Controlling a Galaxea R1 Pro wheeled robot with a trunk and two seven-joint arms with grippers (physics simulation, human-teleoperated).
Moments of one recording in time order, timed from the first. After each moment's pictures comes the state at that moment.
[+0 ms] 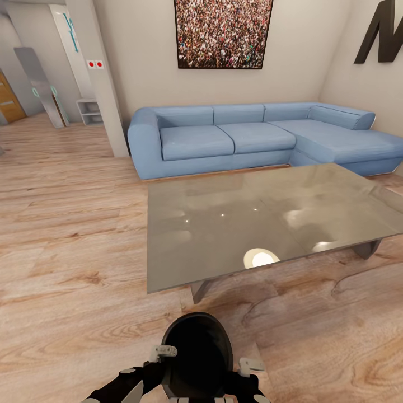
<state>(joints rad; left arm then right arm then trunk) -0.54 -0.04 -0.51 -0.21 0.54 0.04 -0.21 -0.39 0.09 0.64 -0.42 -0.70 -0.13 -0.20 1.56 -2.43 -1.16</state>
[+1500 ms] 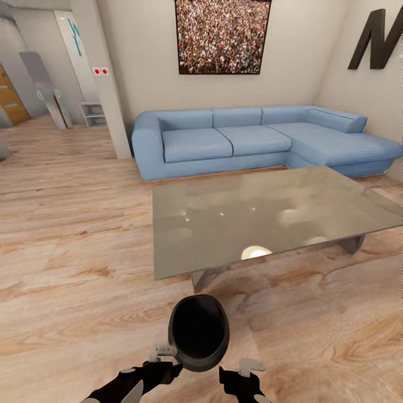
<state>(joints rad) -0.54 -0.04 -0.51 -0.21 0.54 0.05 -0.21 -0.39 0.08 0.64 -0.41 -0.71 -0.13 -0.20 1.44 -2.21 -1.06</state>
